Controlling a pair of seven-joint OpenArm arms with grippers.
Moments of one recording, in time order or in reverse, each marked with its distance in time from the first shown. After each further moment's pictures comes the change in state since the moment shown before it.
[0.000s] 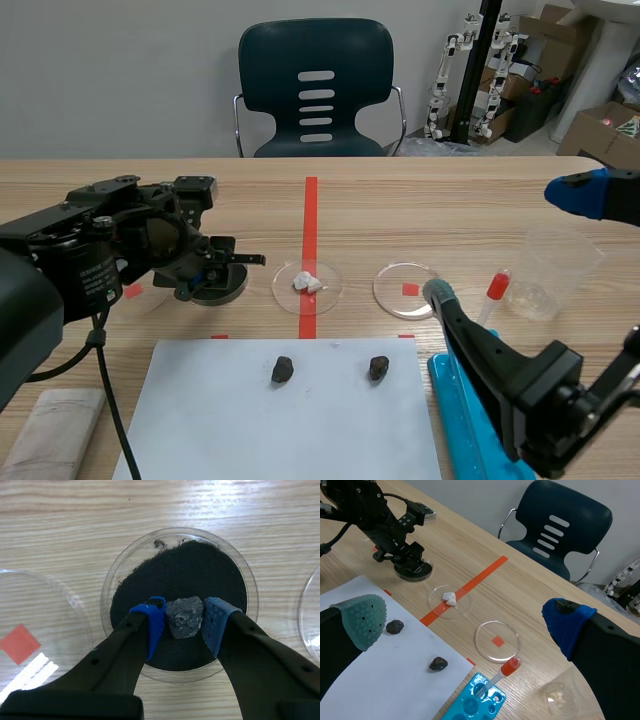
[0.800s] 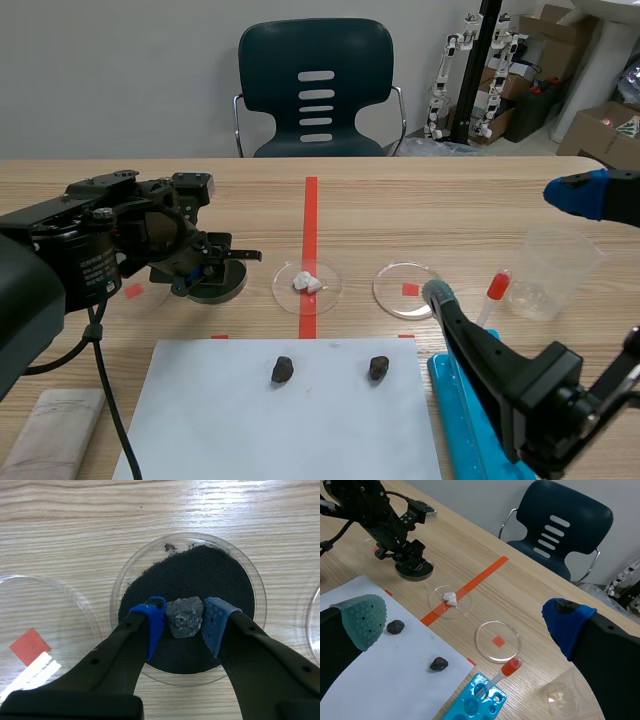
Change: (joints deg) left arm -1.3 0.0 0.0 -1.8 0.0 0.0 -0.3; right arm 0.0 0.0 0.0 0.0 0.0 0.2 0.0
